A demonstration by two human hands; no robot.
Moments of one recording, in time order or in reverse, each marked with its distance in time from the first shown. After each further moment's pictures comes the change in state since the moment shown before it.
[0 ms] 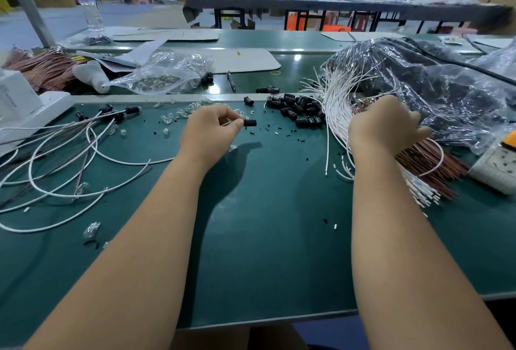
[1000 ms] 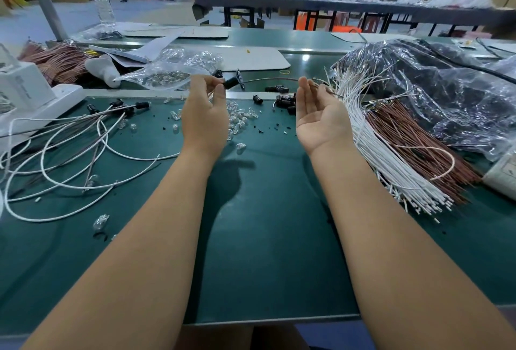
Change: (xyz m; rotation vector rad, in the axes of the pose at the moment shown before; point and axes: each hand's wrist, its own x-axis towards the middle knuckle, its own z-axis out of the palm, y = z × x) left_hand 0.004 0.010 -0.006 -0.218 0.333 0.002; right_hand -0.046 -0.061 0.014 2.109 -0.863 0.601
